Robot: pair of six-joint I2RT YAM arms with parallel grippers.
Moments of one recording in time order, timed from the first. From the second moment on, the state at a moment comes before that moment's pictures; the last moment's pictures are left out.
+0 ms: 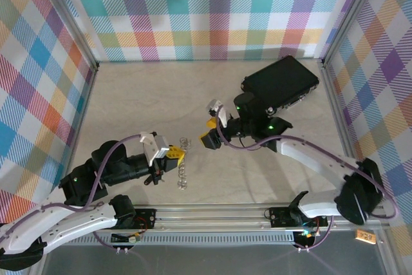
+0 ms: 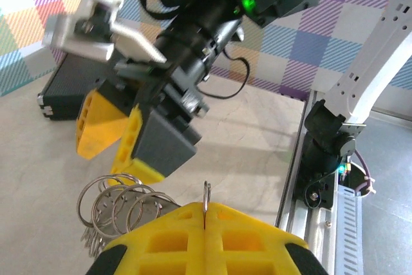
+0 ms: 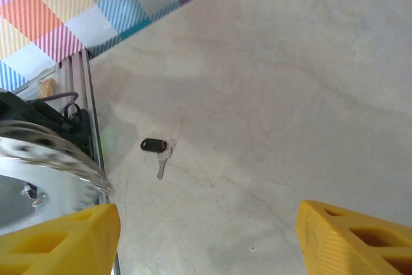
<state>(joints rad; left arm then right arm) -1.00 0.53 0.84 -0.54 0.13 -0.04 0.76 1.36 1.04 -0.29 -0.55 0.02</state>
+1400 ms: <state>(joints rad) -1.00 0.33 0.89 -0.65 0.18 -0.08 1.15 2.25 1.66 -0.42 -0.39 0.15</state>
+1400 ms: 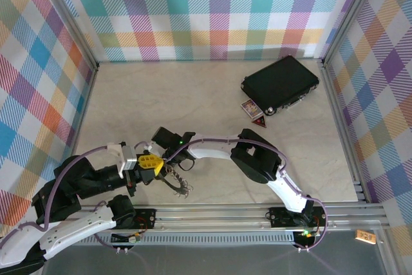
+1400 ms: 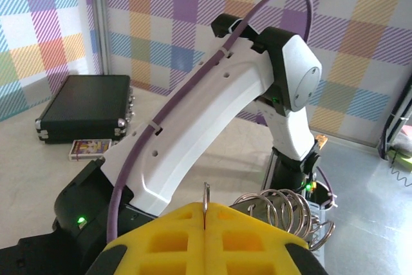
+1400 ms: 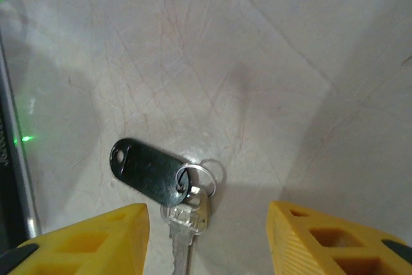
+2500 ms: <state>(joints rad) -1.00 0.23 0.86 -0.57 0.30 -0.08 1.23 2.32 1.80 -0.52 -0.15 0.09</state>
